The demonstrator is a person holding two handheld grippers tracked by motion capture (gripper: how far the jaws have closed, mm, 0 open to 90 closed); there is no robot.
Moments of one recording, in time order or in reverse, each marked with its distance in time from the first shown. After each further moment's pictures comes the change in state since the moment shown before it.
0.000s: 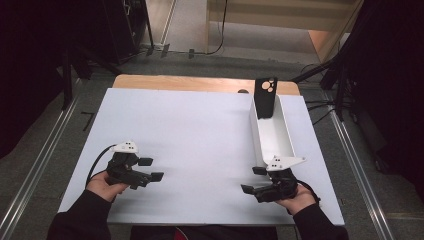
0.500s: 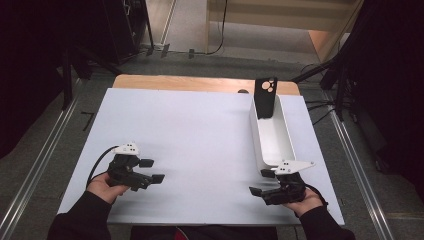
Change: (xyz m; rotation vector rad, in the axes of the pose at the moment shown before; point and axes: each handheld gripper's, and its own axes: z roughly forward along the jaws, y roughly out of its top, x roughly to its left) left arm -0.004 -0.001 0.001 0.013 -0.003 0.017; right arm -0.011 -0.019 -0.009 0.008 -0.032 0.015
